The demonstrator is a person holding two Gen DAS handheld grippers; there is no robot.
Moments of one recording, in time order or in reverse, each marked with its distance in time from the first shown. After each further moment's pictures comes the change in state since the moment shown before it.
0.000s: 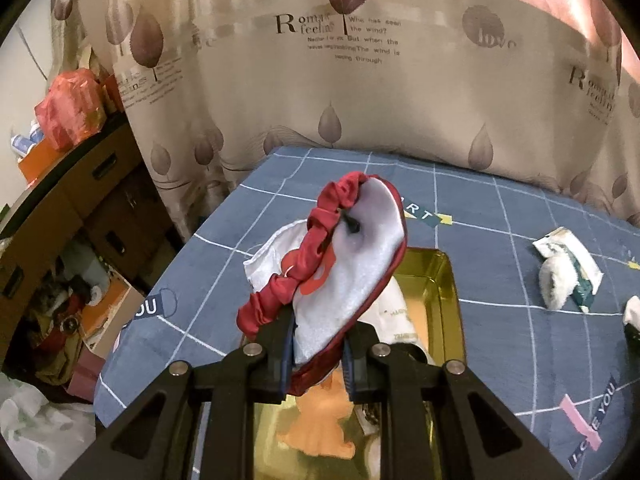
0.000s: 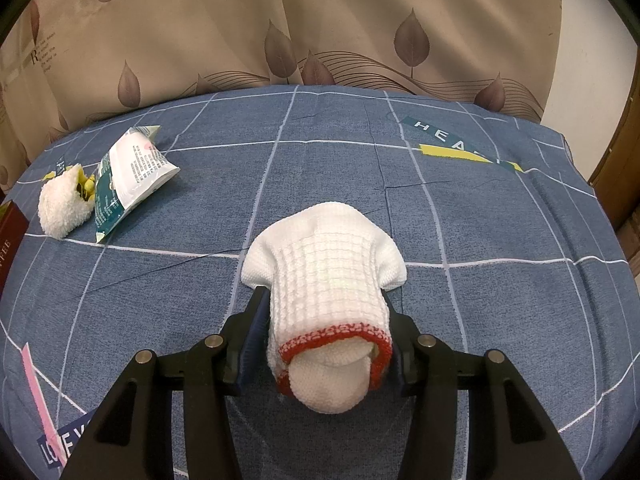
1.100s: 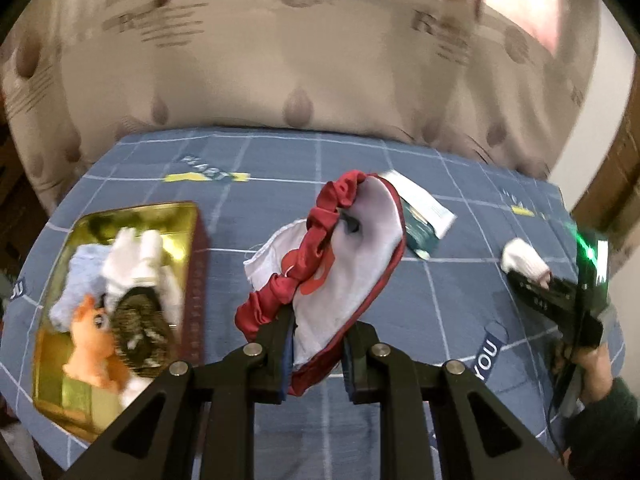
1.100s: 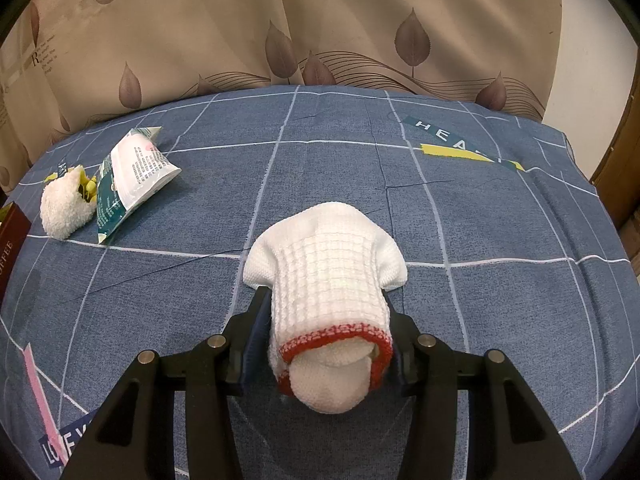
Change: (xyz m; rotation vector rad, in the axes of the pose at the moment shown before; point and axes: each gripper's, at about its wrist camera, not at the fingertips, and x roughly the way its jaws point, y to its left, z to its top) left arm -0.044 -0.139 -0.036 0.089 0.070 -0.379; right arm -0.001 0.000 0.001 0.002 0.000 0.004
